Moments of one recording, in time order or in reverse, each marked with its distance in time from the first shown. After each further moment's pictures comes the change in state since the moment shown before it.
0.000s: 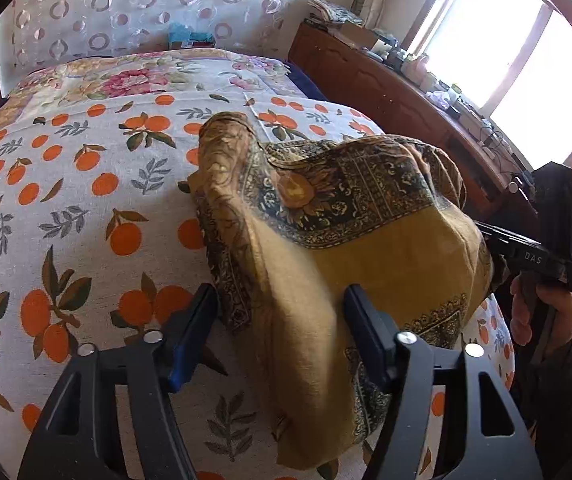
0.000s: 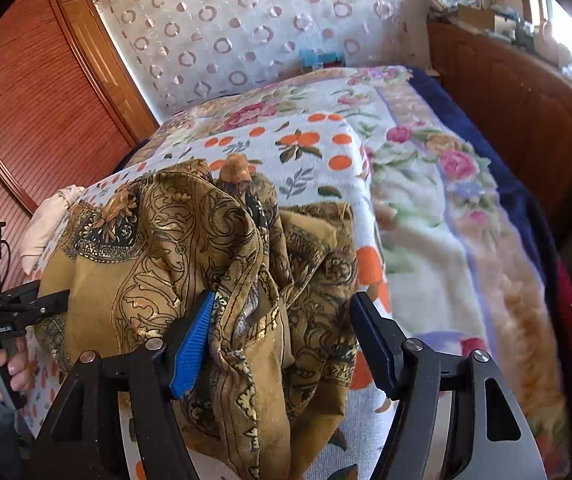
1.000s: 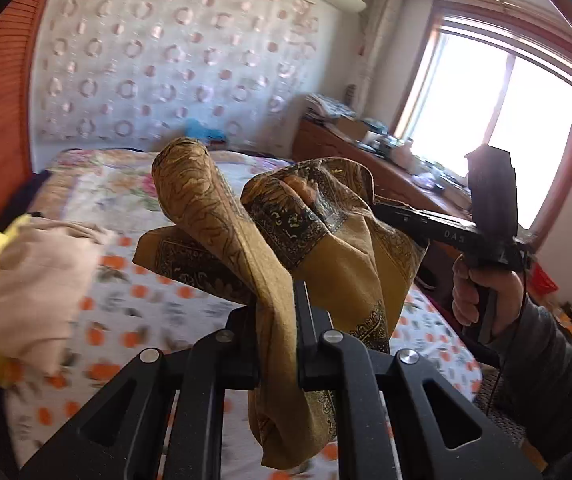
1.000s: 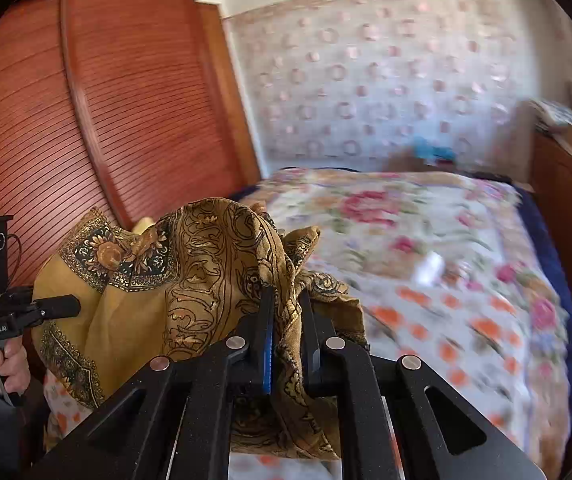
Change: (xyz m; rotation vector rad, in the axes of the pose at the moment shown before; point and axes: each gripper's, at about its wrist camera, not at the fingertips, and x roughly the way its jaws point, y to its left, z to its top) left arm -0.203 0.058 -0.003 0.040 -0.351 0.046; right arm 0.012 0.174 0.084 -0.354 -0.220 0.232
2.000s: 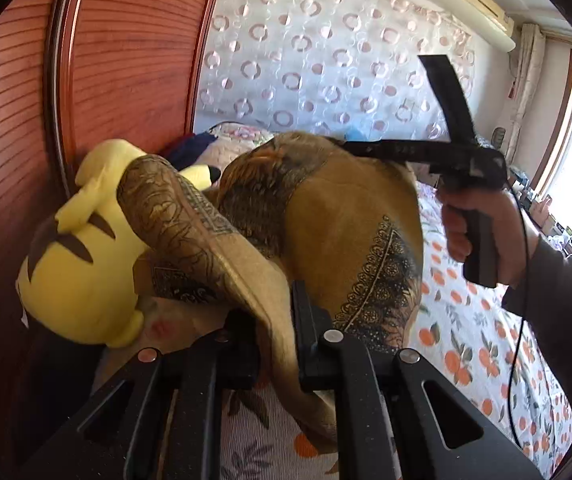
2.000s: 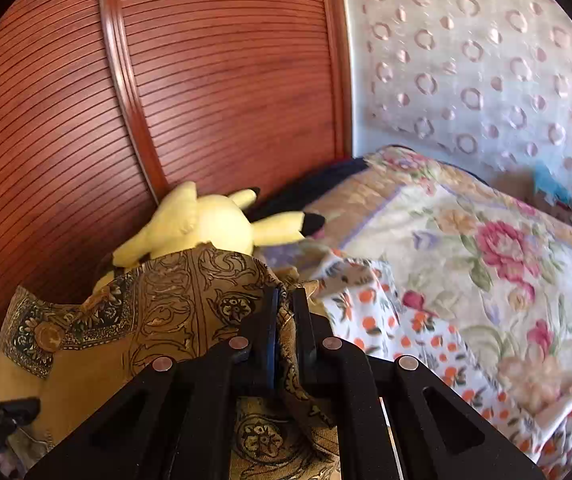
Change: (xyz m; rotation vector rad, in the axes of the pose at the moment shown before) left arm -0.007 0.212 -0.068 -0.260 -0.043 0.431; right arm 0.431 0.090 0.122 -0.264 0.174 0.202
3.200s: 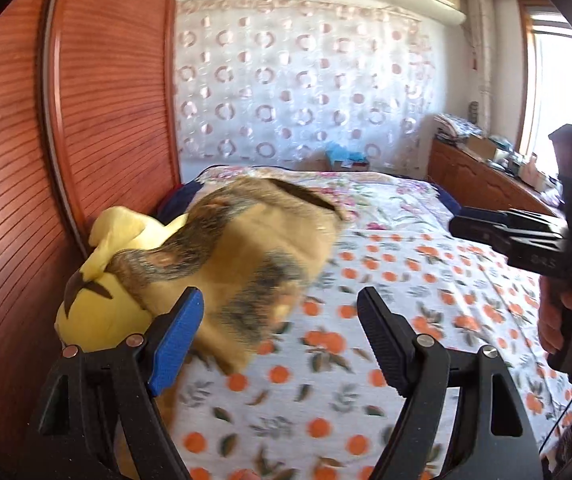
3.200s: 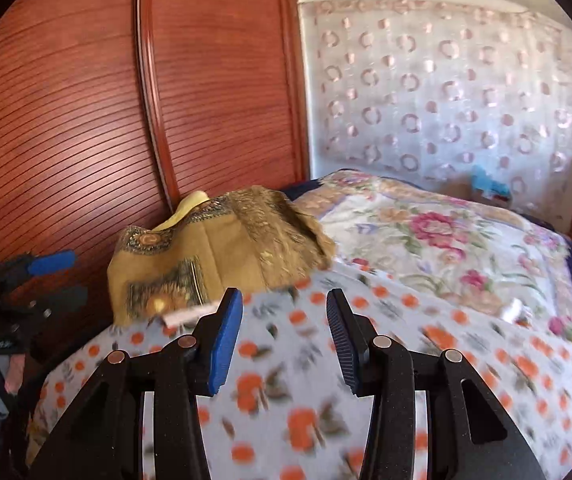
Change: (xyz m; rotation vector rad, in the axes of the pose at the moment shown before) left arm -0.102 -0.102 -0.024 0.219 -0.114 0.043; right arm -0.245 0.135 -0.148 0.053 -0.191 -0.141
